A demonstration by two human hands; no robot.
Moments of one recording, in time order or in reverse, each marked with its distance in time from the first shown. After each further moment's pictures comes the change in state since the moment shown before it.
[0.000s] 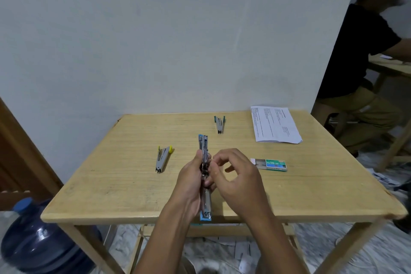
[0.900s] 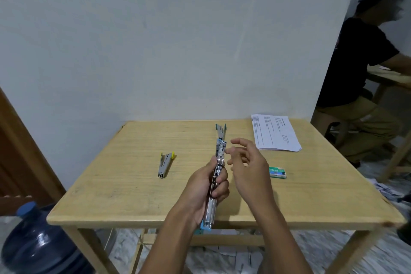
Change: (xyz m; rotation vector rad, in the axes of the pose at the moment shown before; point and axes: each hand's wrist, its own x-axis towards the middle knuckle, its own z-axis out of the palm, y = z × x) left_hand -0.007 -0.005 0.006 -0.015 -0.311 -0.010; right_hand 0.024 -0.005 -0.012 0.204 0.107 0.364
